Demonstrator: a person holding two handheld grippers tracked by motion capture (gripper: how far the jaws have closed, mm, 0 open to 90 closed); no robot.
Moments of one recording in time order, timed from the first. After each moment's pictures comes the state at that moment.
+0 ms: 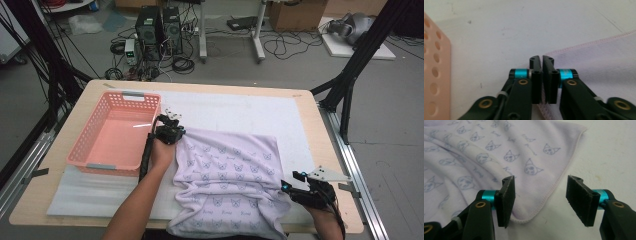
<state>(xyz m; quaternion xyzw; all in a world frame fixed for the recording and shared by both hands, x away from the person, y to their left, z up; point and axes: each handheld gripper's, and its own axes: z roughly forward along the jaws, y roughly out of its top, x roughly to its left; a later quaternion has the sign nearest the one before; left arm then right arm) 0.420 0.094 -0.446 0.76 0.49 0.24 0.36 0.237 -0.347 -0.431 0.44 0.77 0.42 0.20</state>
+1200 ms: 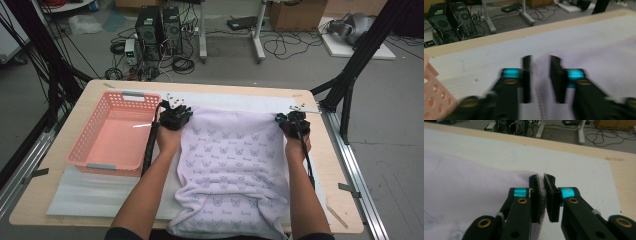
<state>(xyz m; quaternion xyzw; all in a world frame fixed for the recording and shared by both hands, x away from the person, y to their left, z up) 0.444 0.085 -0.415 0.70 0.48 0.27 0.46 0.430 -0.322 -0.414 0.53 0.68 0.41 0.30</state>
